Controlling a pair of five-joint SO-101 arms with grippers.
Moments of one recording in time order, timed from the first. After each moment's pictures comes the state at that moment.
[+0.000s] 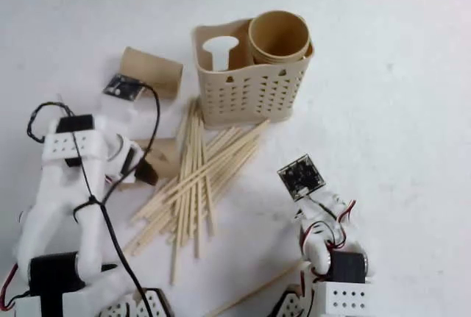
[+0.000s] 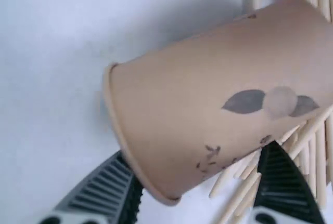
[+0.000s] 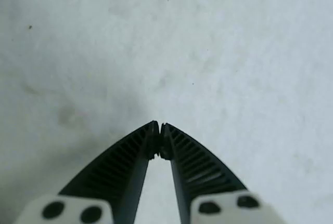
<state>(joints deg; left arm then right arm) -13.0 -13.9 38.8 69.0 -22.5 -0.6 -102.4 96.4 67.6 36.3</state>
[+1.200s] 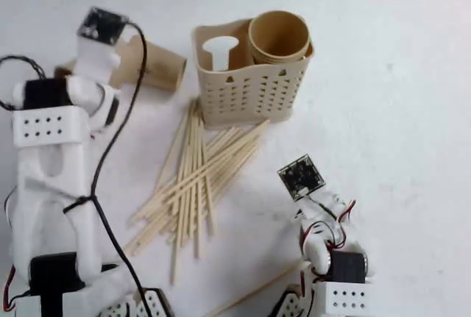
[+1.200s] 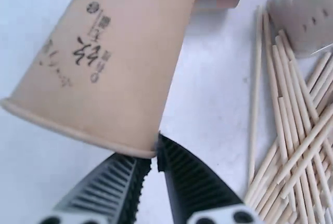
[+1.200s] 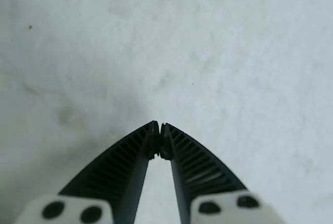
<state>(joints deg) -12.4 -14.1 5.5 82.9 -22.3 -0.6 -102.4 96.4 67.6 36.3</state>
